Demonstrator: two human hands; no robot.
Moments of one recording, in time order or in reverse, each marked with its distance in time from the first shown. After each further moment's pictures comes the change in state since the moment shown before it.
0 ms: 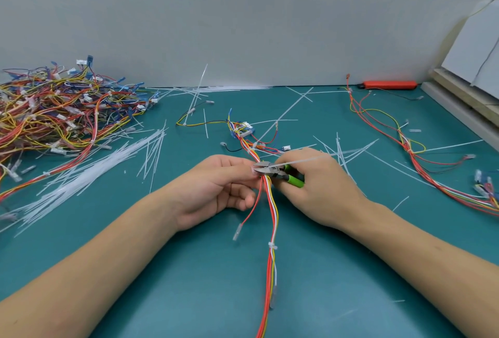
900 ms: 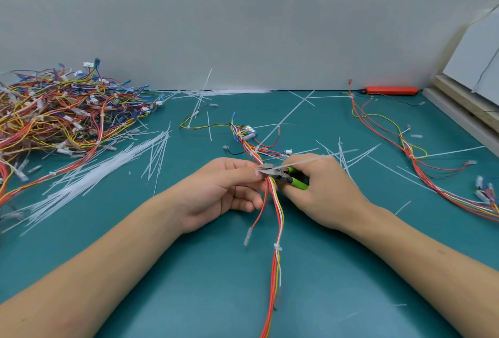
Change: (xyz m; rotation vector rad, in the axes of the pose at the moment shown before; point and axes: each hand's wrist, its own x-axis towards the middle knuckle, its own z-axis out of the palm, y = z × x) left_hand -0.002 0.000 0.001 -0.017 0.014 0.004; right_hand 0.001 -0.001 -0.005 0.084 -0.034 0.005
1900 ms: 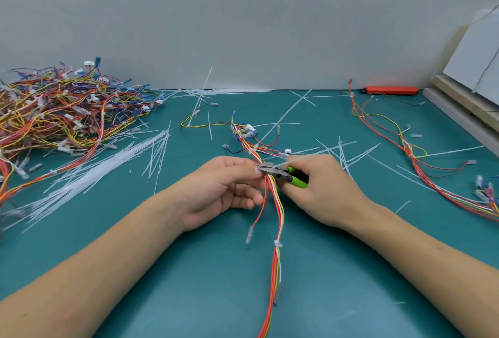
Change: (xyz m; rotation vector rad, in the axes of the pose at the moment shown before) left_hand 0.001 0.001 0.001 -0.011 0.034 0.003; right_hand 0.001 -0.001 -0.002 0.000 -0.041 0.067
